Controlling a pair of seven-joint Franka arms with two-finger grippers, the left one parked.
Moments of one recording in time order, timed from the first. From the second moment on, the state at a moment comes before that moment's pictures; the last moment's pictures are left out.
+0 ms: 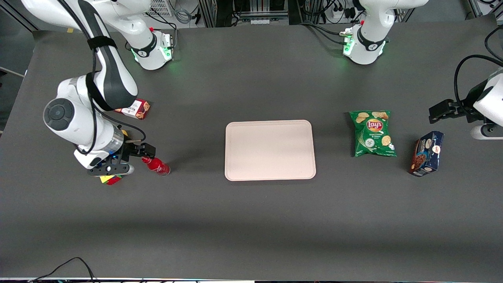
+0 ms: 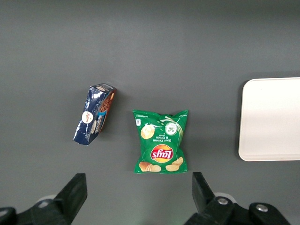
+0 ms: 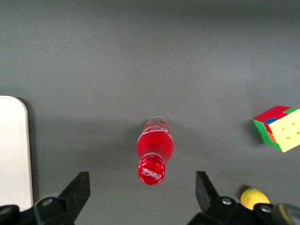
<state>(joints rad) 0.16 0.22 0.04 -1.91 0.02 2.14 0.14</state>
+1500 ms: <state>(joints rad) 0.15 0.27 0.04 -2.02 0.02 2.27 0.09</state>
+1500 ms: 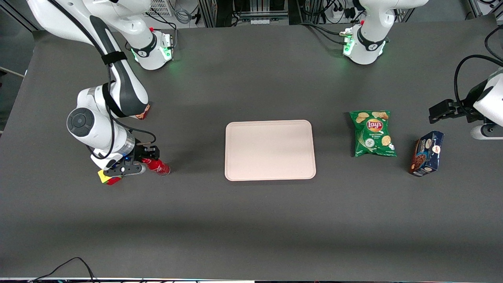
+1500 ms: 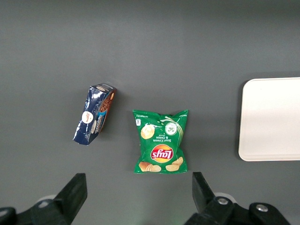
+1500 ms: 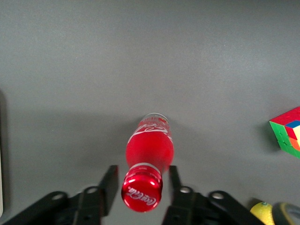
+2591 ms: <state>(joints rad) 0.15 0.16 0.04 -1.94 0.02 2.10 0.09</state>
